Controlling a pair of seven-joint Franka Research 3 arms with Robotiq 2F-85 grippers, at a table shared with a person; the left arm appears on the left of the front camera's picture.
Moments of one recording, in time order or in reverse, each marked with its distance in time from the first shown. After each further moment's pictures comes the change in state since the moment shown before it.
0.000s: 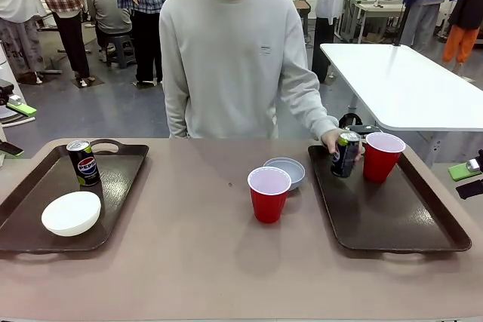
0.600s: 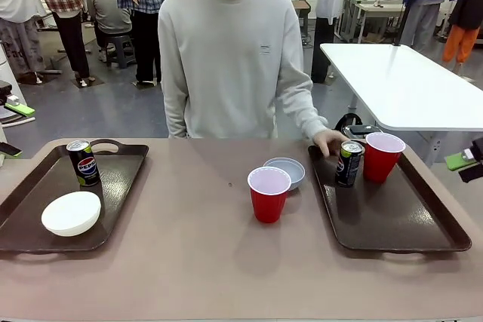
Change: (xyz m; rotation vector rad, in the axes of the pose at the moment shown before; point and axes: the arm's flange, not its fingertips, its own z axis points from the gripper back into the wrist) left arm 0.000 0.001 0.001 0.000 -0.003 0.004; right arm 0.026 0.048 0.004 -0.228 -0.024 0.146
